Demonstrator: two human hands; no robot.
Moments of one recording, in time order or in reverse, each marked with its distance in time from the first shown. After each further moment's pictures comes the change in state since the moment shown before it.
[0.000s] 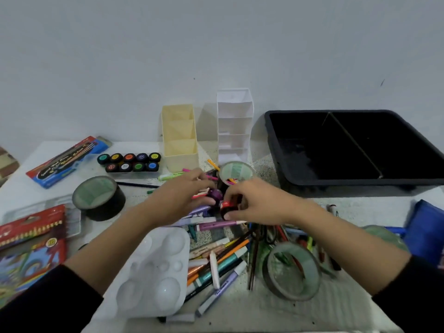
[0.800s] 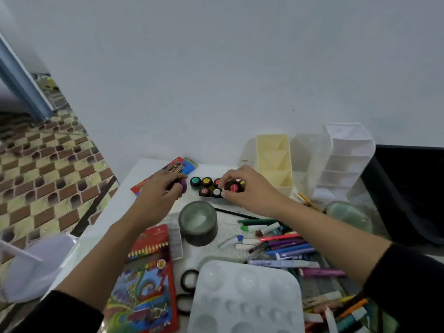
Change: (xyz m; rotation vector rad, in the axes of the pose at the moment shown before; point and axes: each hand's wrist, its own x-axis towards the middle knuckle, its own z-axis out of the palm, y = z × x) left_hand -0.127 -0.168 -0.118 -0.248 0.428 -0.572; right_hand 0.203 -0.131 0.024 0.418 0.263 -0.055
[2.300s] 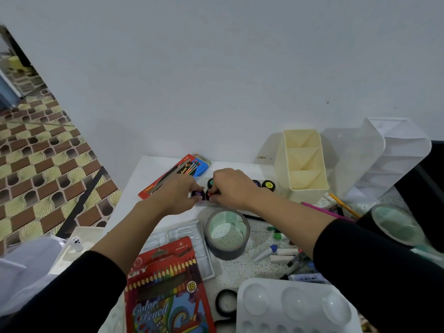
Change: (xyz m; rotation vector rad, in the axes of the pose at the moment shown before) left_hand 0.087 -0.089 0.008 0.419 -0.366 0.253; right_hand 0.119 0.004 0.095 -0.609 -0.174 -0.044
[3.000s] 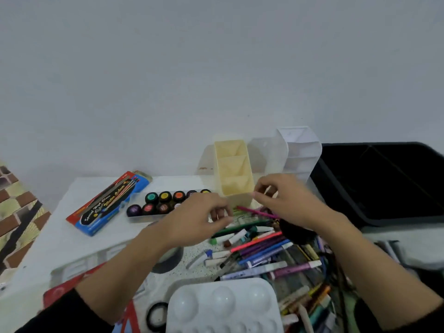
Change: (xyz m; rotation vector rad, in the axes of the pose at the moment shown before) left_hand 0.004 0.185 0.004 -0.348 -0.021 0.406; right_hand -0.209 0.094 -0.104 0.284 0.267 0.349
